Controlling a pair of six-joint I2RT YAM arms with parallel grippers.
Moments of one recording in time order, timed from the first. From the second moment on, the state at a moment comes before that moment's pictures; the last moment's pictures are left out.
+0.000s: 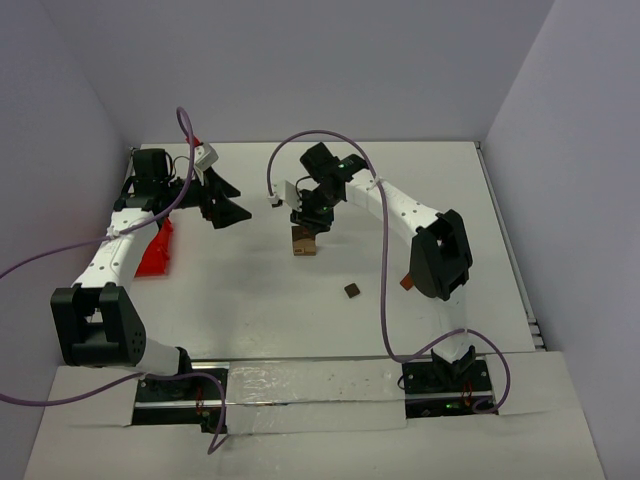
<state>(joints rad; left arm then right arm) -0.02 1.45 1.17 -0.36 1.14 0.32 0.64 2.04 1.86 -0.99 -0.37 -0.87</state>
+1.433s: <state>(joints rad) -0.37 1.39 1.18 -0.36 0.81 0.34 0.50 1.53 1.63 -0.84 -0.50 -0.67</state>
